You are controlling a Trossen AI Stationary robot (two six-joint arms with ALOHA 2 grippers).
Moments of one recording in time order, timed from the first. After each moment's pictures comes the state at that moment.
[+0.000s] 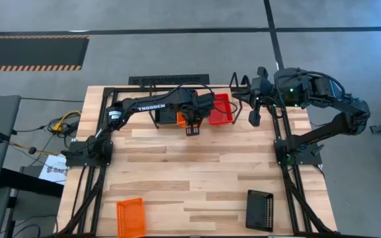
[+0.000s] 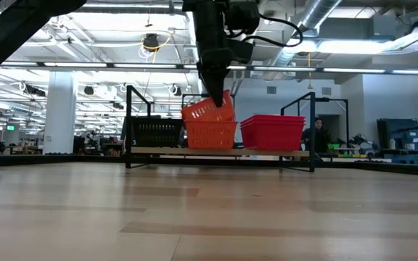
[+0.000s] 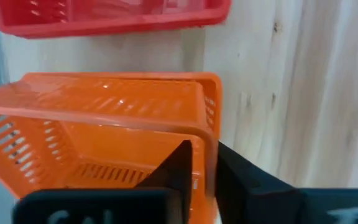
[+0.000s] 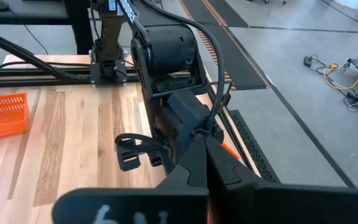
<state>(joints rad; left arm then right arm) 0.22 2.18 2.15 -1.29 -0.14 0.17 -0.06 1.20 1.71 -0.94 0.25 -0.05</state>
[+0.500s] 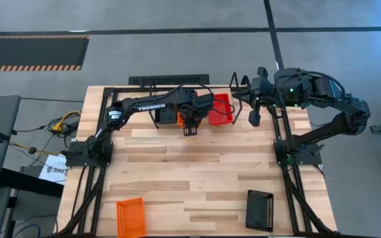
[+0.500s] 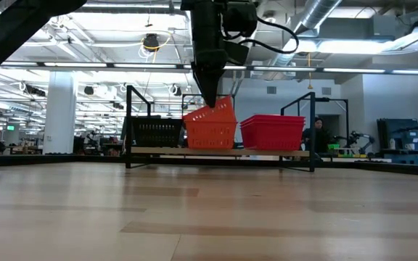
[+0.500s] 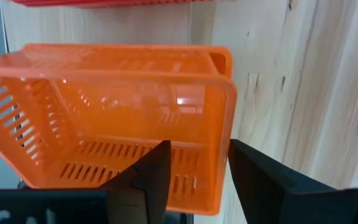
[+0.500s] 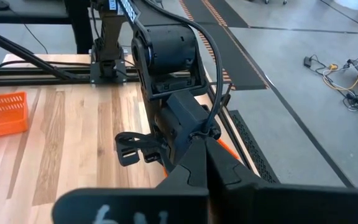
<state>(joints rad) 0.22 2.18 2.15 -1.35 -0.16 0.14 -0.06 1.20 1.71 -0.94 0.25 -0.06</state>
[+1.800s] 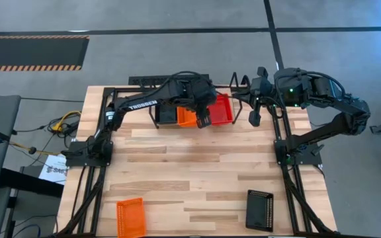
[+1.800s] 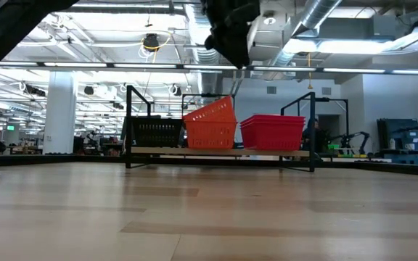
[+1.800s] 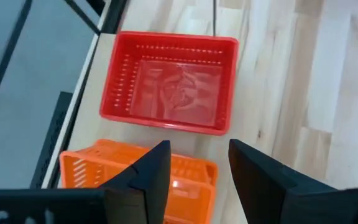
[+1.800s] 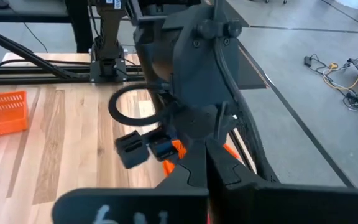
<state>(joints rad) 0.20 2.14 2.33 -1.18 -0.17 0.02 -0.06 1.20 1.71 -0.94 0.25 -0.06</state>
